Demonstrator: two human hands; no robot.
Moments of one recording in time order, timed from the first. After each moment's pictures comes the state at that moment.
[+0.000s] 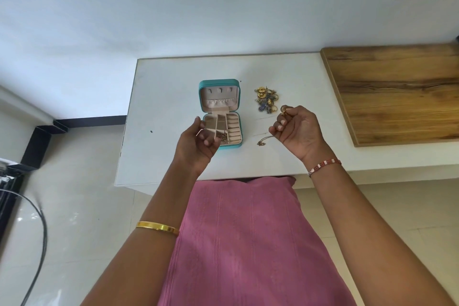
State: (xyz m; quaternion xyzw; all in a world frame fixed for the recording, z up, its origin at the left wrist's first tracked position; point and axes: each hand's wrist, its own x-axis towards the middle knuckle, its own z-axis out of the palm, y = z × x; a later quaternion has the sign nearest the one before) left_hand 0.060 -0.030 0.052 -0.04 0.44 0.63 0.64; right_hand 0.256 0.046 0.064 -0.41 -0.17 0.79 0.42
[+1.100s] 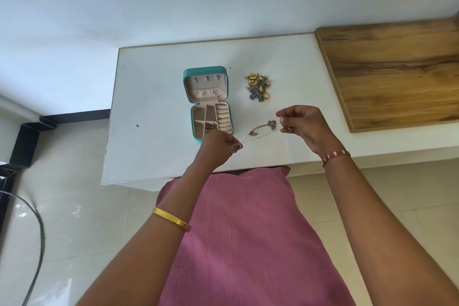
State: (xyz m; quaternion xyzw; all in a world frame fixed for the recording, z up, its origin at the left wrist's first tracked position) left_hand 0.101 -0.015 0.018 0.54 0.71 0.17 0.41; right_hand 0.301 0.056 0.035 -0.58 -0.47 0.60 0.29
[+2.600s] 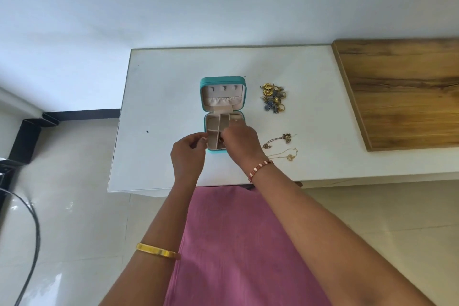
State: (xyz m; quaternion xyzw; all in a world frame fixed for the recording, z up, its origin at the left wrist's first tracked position) left_hand 0.050 -0.031 0.018 0.27 0.79 0.41 0.37; right_hand 0.149 0.032 0.019 -0.47 -0.88 0.08 -0.04
